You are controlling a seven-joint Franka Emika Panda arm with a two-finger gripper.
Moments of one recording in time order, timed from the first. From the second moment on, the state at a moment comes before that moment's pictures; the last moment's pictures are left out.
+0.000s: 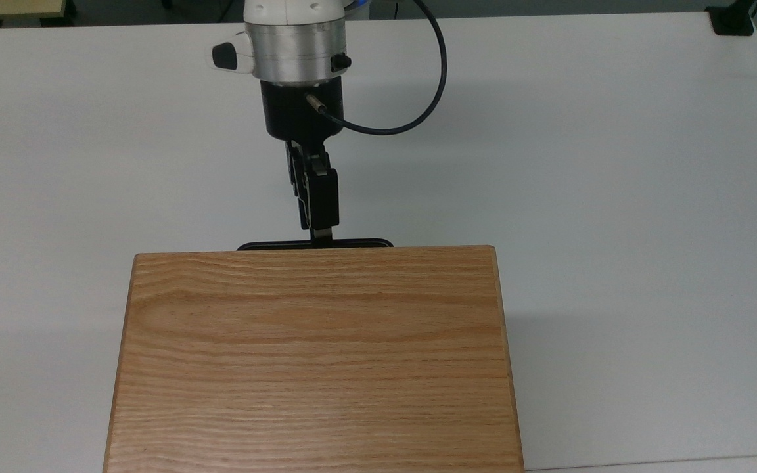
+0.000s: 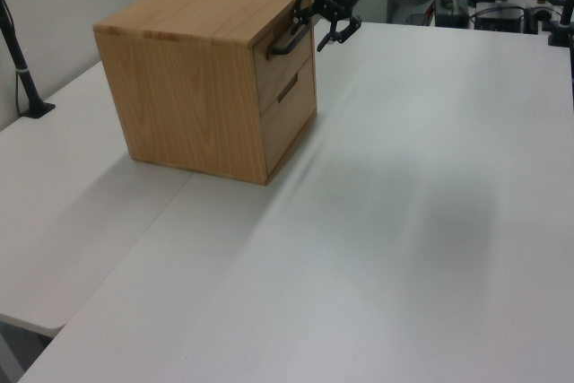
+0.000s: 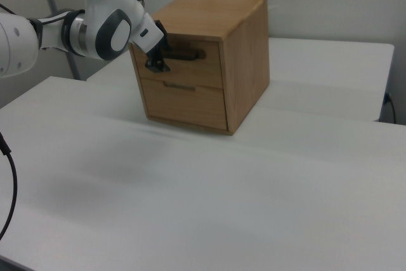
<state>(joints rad) 0.19 0.30 -0.14 -1.60 0.09 2.56 1.26</state>
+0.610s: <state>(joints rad) 0.19 0.31 -0.14 -1.60 0.09 2.59 1.31</state>
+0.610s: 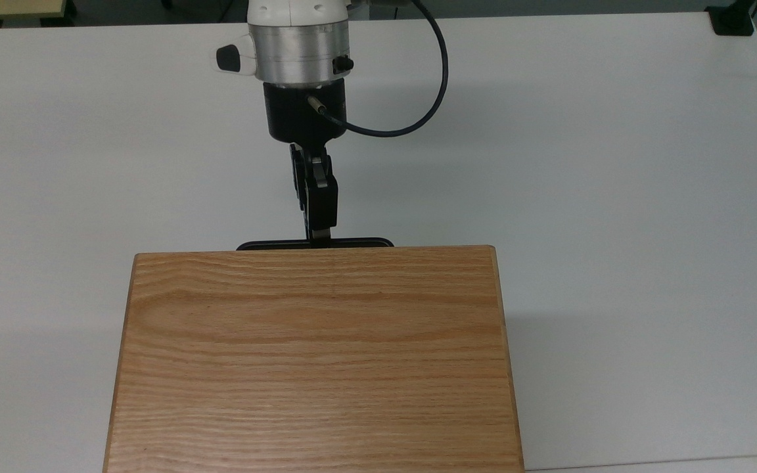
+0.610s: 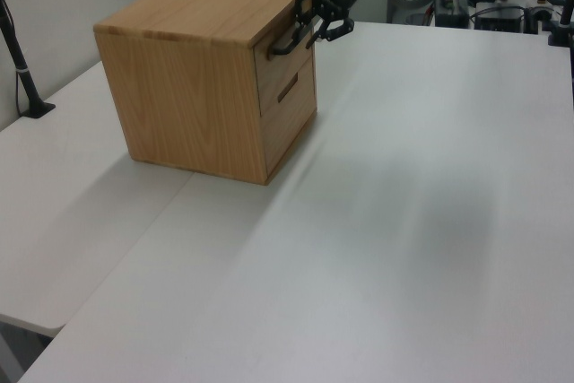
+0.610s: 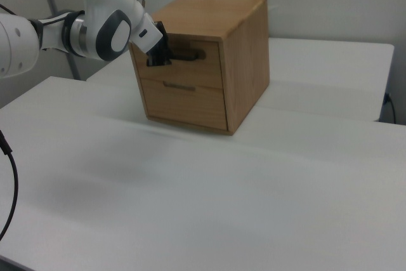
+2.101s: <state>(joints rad) 0.19 -0.14 -0.13 -2.11 0.09 2.60 1.32</state>
